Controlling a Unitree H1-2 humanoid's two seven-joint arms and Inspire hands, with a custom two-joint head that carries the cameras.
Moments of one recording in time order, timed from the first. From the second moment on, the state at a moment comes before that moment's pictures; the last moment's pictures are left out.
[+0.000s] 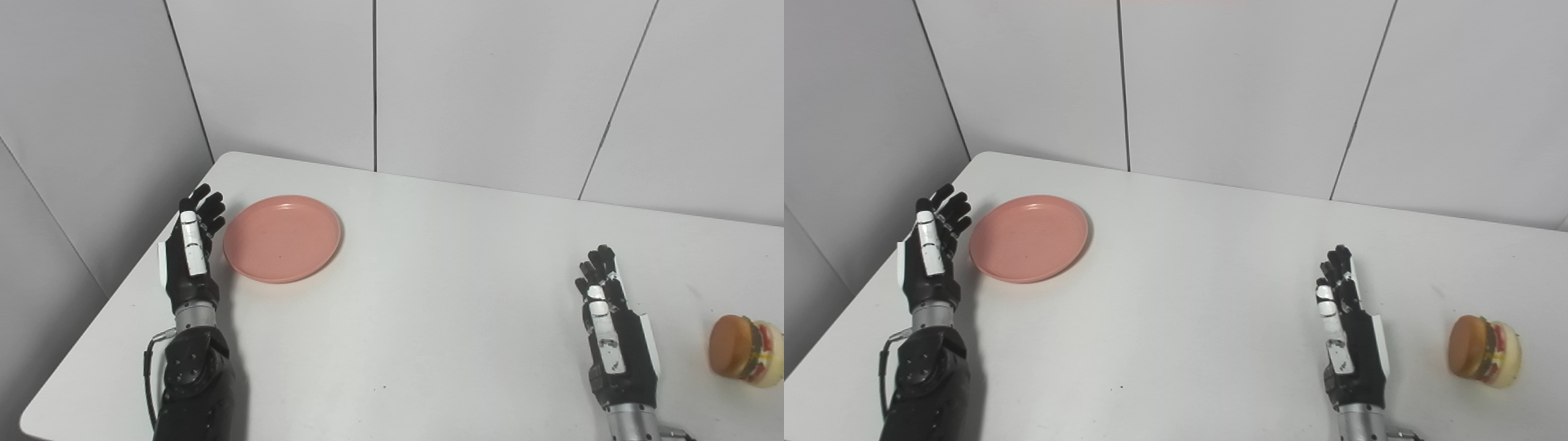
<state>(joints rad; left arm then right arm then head) -0.32 0.16 0.41 0.25 -0.18 -0.20 0.18 -0.21 0.00 0.02 0.13 0.13 -0.22 0.08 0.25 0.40</state>
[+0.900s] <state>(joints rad) -0.49 0.26 0.30 0.60 -0.07 -0.25 0.24 -0.21 0.00 0.01 0.13 0.15 -0.22 0.08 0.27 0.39</state>
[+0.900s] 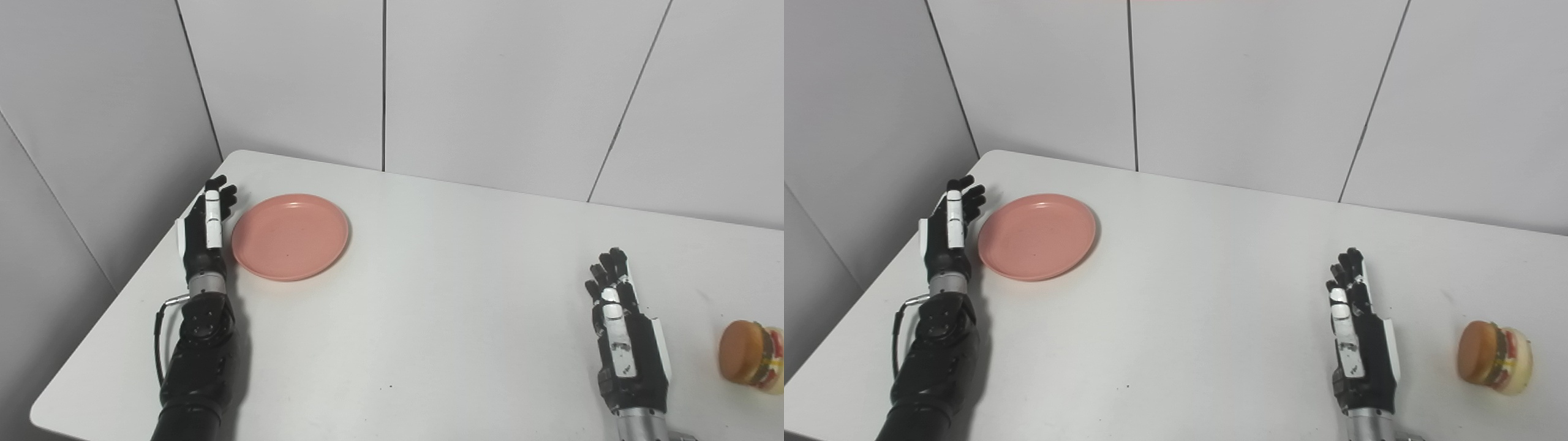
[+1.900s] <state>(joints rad) -0.50 0.21 0.23 0.56 -0.13 -0.21 0.12 -0.21 0.00 0.01 0.13 0.13 -0.22 0.08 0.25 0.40</state>
